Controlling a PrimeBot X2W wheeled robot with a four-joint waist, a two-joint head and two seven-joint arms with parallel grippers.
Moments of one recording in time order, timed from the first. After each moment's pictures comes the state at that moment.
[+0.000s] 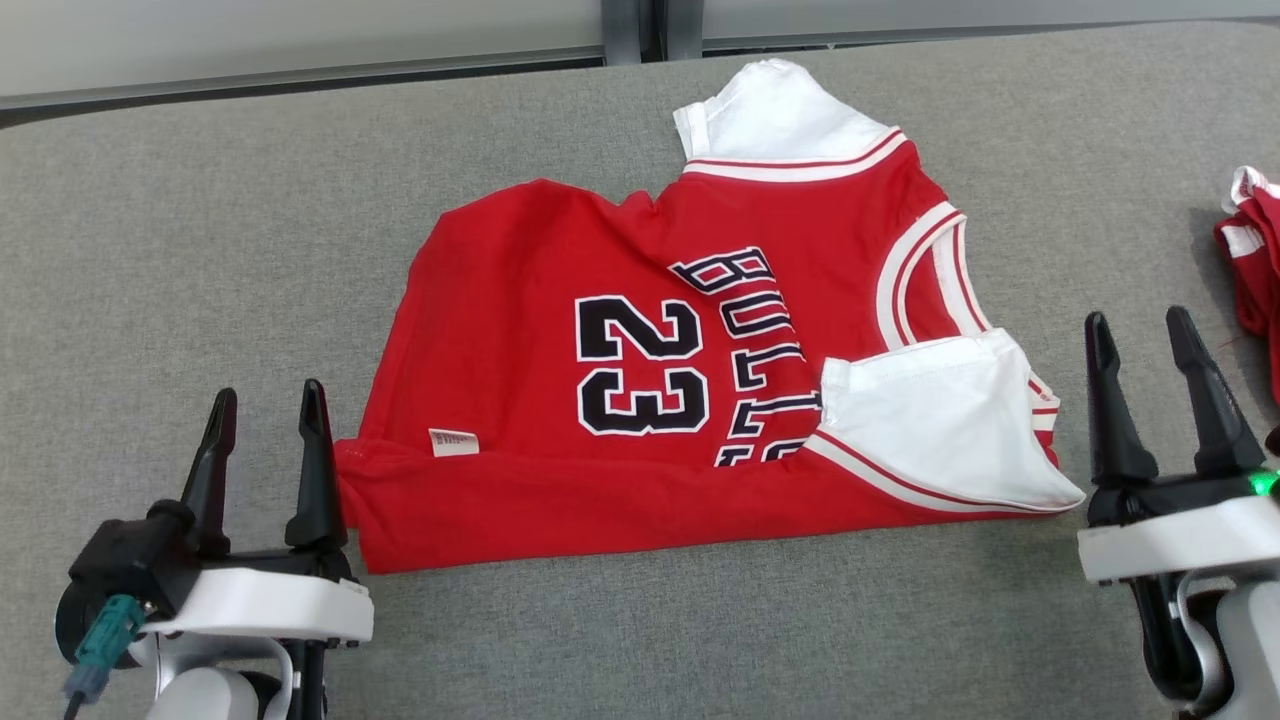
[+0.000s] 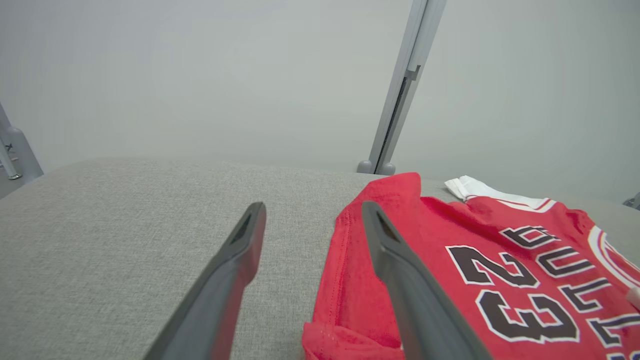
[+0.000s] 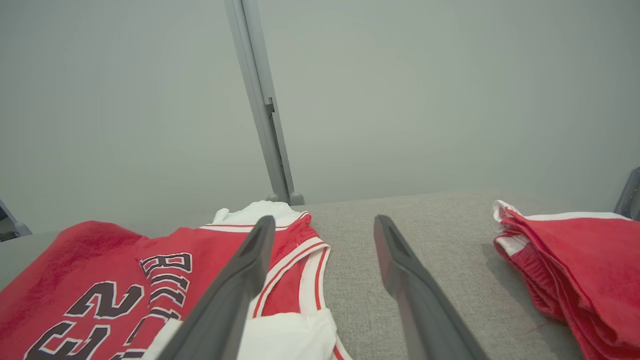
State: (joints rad) left arm -0.11 0.25 -0.18 0.04 -0.48 0.16 -0.22; right arm -0.25 -0.28 0.13 0.21 0.44 0.13 -0.24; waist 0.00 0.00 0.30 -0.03
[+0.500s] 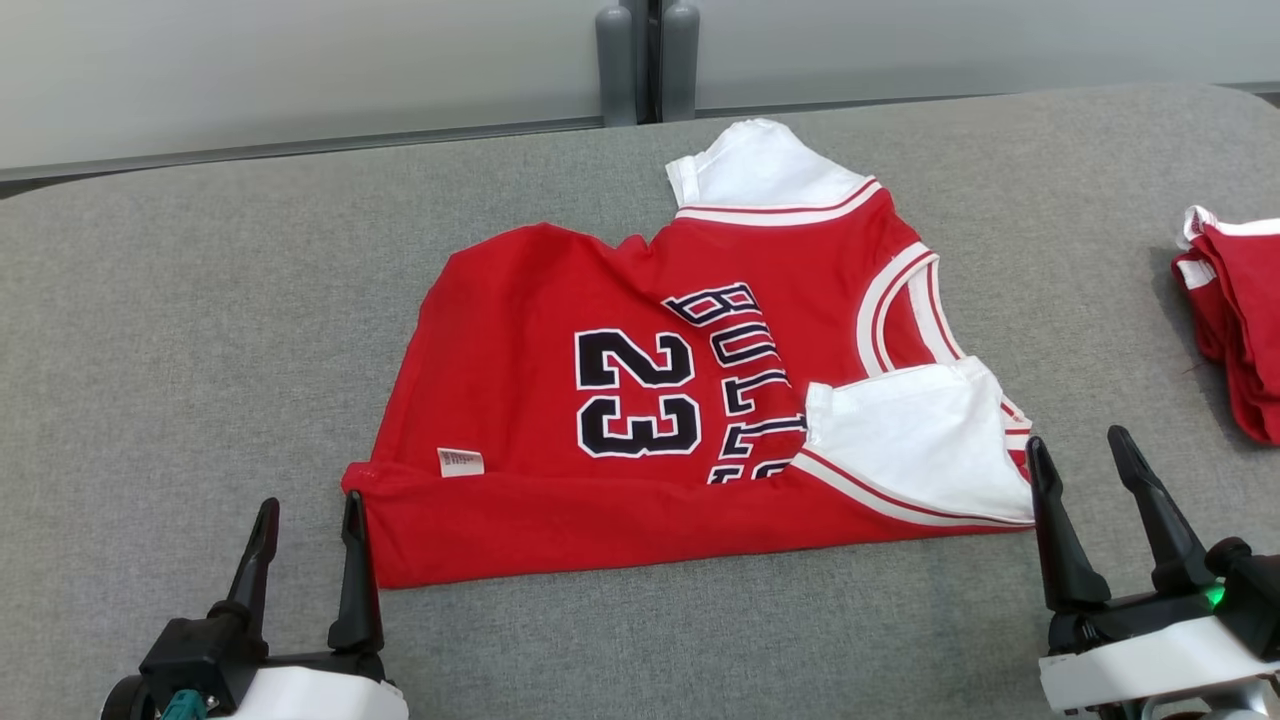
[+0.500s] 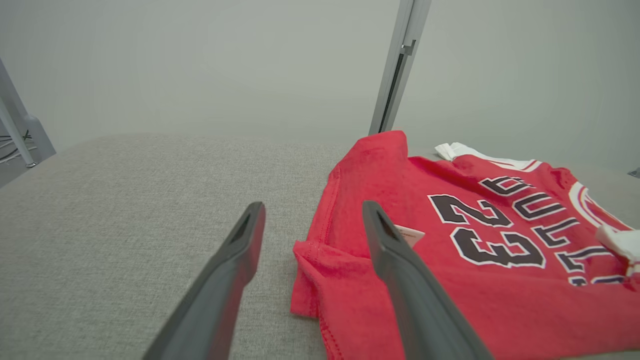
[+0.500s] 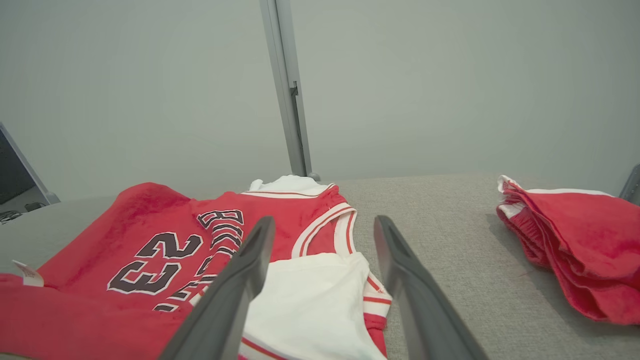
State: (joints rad) left arm 0.06 0.20 -0.21 0.03 -0.40 0.21 -0.26; right arm 0.02 -0.19 0.09 -0.01 0.29 0.13 -0.16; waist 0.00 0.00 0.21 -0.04
